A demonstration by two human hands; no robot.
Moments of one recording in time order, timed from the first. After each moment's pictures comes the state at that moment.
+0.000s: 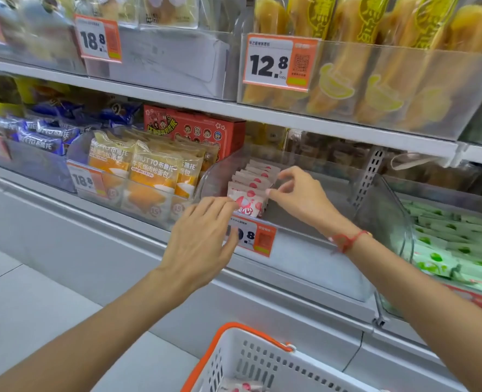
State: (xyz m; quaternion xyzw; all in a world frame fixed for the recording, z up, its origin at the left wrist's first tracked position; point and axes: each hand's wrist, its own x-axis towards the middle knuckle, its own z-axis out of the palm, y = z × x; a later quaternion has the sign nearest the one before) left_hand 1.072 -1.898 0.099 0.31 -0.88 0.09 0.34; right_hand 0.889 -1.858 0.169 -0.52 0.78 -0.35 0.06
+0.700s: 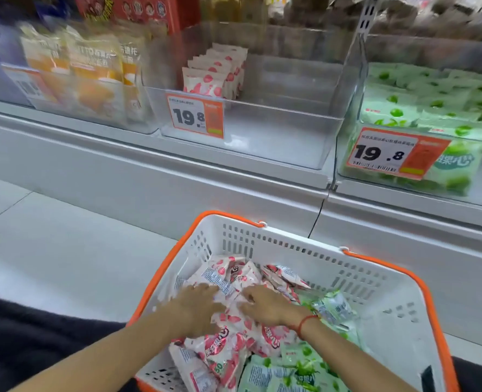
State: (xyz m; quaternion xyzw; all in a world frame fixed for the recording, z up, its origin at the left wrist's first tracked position) left_hand 1.082 -1.745 -0.118 0.22 -0.91 -0.04 -0.36; right_hand 0.923 -1.663 -0.136 -0.56 0.71 -0.02 0.43
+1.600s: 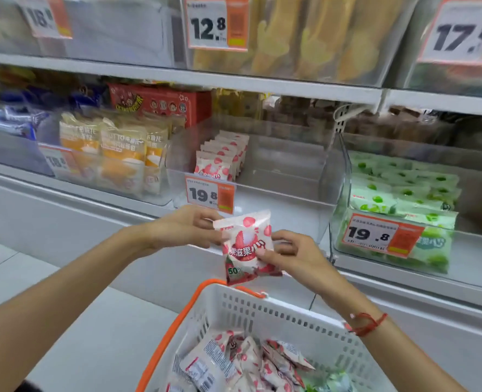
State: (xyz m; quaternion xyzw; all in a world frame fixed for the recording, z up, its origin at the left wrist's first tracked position) left_hand 1.066 -1.850 0.100 0.29 -0.79 -0.53 0.08; right_hand 0.891 -1.699 0.068 -0.46 0.65 -0.49 0.36
